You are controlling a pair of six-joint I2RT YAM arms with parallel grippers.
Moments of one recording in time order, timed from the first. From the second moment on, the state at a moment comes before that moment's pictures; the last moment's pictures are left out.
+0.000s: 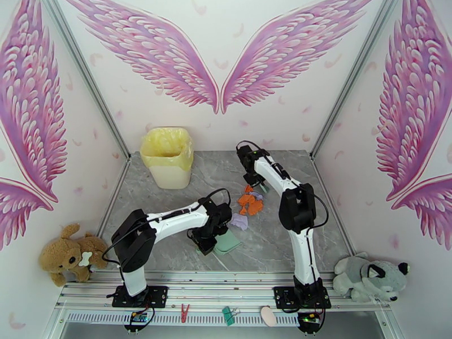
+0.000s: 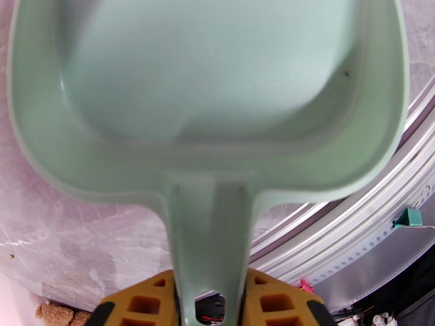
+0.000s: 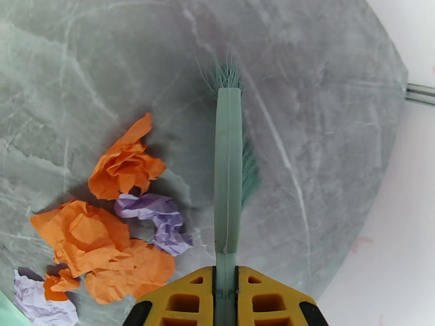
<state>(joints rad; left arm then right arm) -0.94 1.85 1.34 -1.28 0.08 -0.06 0.38 2.22 2.02 -1.19 0.39 -0.12</state>
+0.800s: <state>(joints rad) -0.94 1.97 1.42 -1.20 0.02 -0.03 0.58 2.01 1.77 -1.24 0.23 -0.09</state>
